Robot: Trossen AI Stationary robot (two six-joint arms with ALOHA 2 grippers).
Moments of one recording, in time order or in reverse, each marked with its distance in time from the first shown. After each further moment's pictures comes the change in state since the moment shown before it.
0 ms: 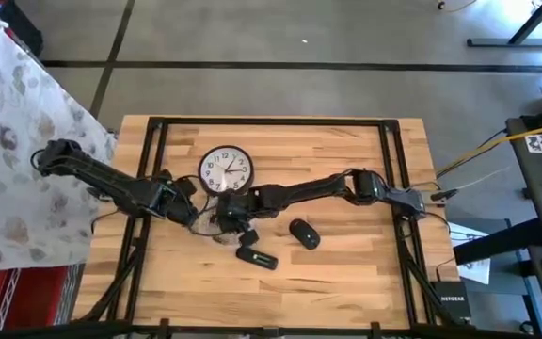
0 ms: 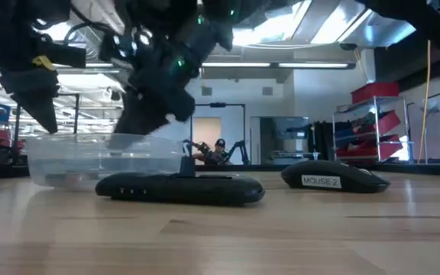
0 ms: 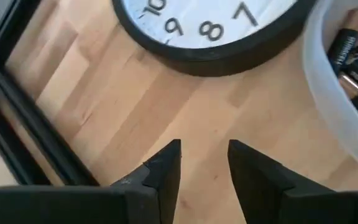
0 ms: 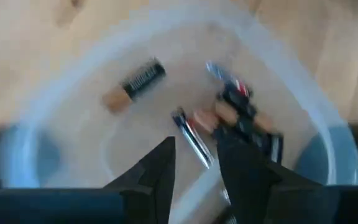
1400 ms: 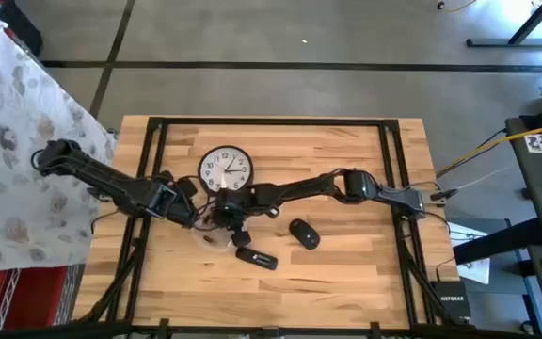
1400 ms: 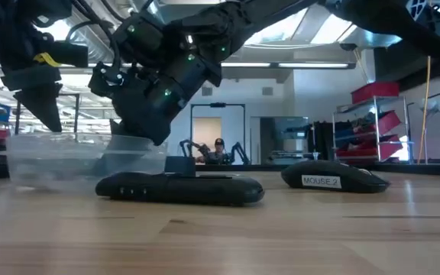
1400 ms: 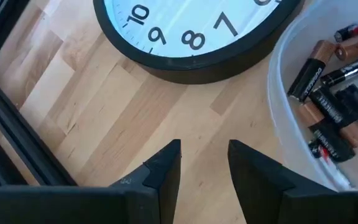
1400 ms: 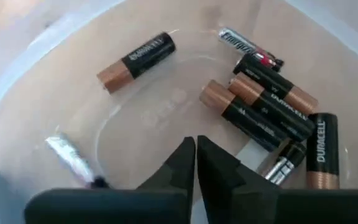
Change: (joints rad) left arm -0.002 0.002 -0.001 0.054 0.008 0.028; right arm -0.029 0.098 0.043 0.036 -0.114 0.186
